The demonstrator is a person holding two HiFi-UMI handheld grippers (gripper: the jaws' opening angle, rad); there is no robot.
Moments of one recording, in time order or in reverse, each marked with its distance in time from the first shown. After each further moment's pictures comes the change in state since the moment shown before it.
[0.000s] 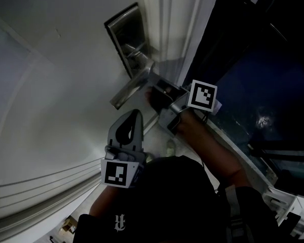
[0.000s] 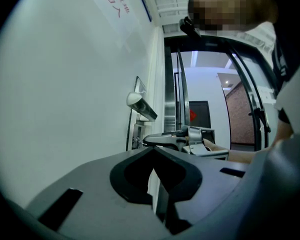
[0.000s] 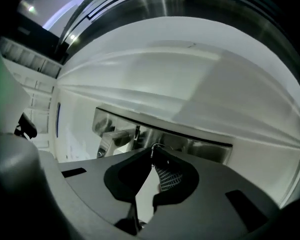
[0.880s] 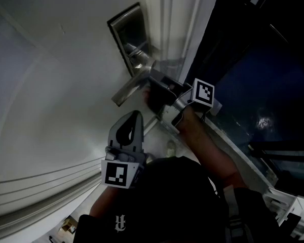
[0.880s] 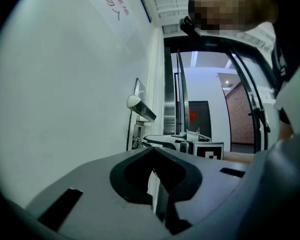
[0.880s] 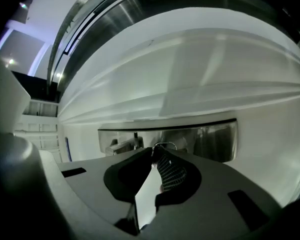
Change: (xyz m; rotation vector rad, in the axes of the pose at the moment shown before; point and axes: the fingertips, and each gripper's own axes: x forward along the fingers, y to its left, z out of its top) left arm -0.007 -0.002 0.000 0.001 -0.003 0.003; right arm 0.002 0.000 -0.001 0.348 -0.060 0.151
